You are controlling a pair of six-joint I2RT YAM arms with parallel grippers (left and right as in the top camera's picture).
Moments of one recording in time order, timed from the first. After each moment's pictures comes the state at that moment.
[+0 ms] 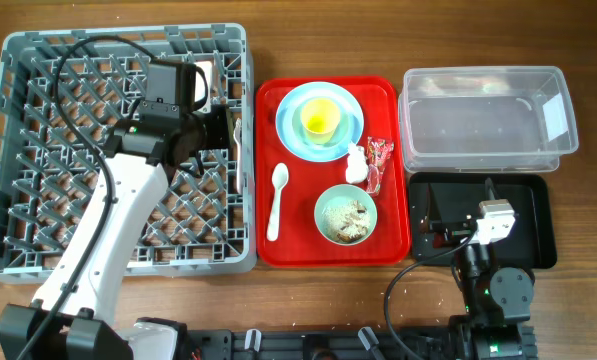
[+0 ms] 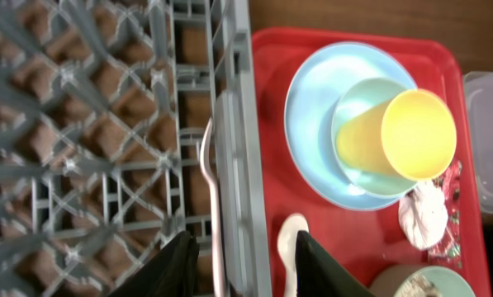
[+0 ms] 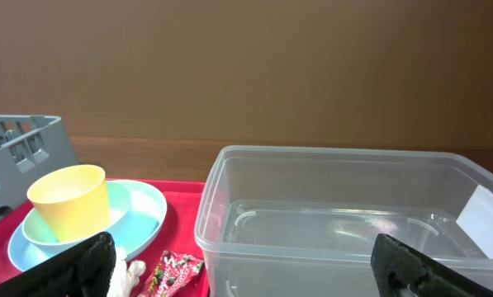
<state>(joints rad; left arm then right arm) -0.20 1.47 1.20 -0.71 0.14 -0.26 0.06 0.01 0.01 0.00 -0.02 -0.01</state>
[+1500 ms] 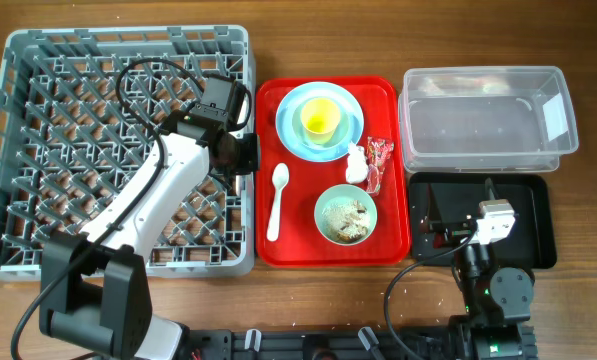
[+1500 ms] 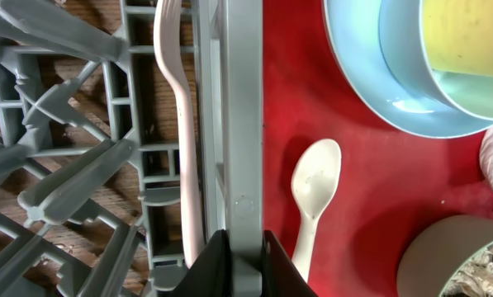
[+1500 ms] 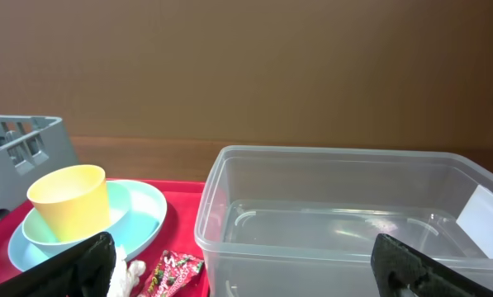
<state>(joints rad) -0.32 1.66 1.19 -0.82 0.09 -0.34 0.06 0.01 0.01 0.00 -0.02 -0.01</state>
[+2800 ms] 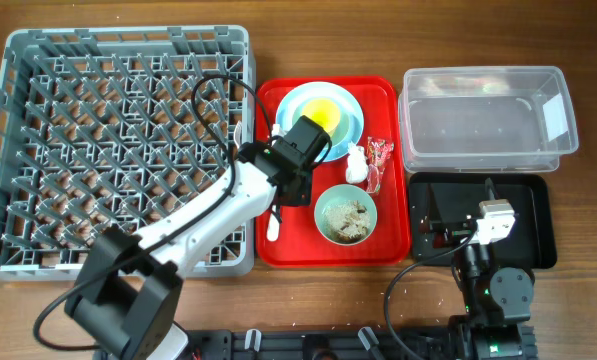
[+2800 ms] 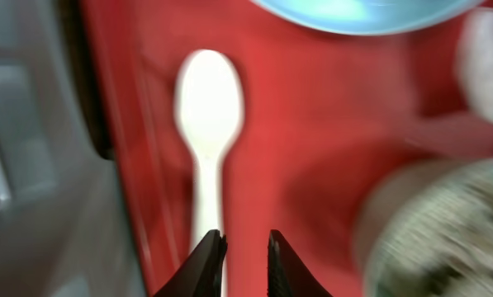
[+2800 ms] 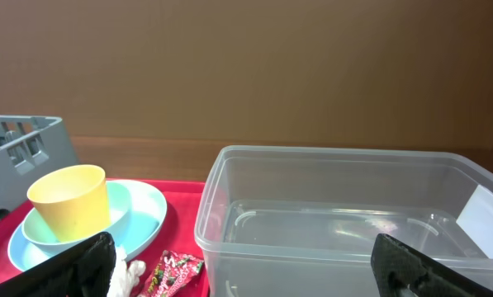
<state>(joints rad) -0.68 1.70 1.17 -0.82 -0.11 -0.57 0.06 0.01 0.01 0.00 -0.02 -0.01</state>
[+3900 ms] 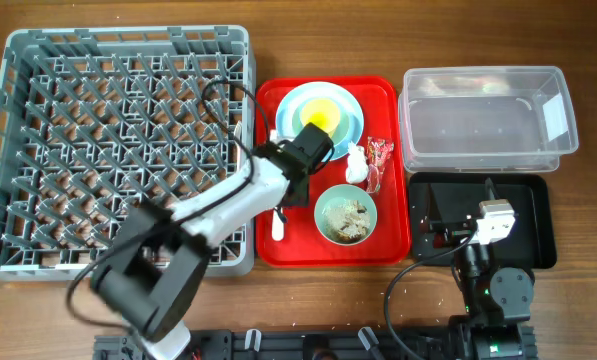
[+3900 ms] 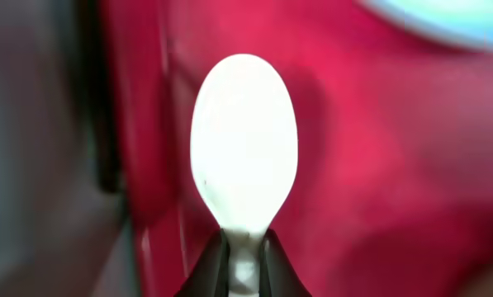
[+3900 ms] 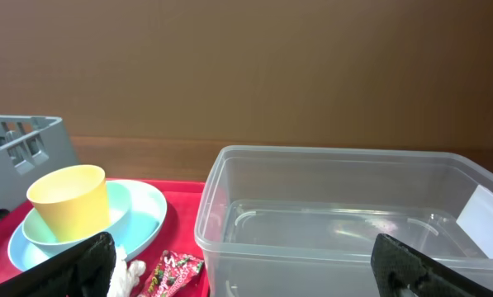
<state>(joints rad) -0.68 1.81 1.15 -0.76 -0.21 -0.64 0.06 0.01 0.01 0.00 -0.02 -0.01</state>
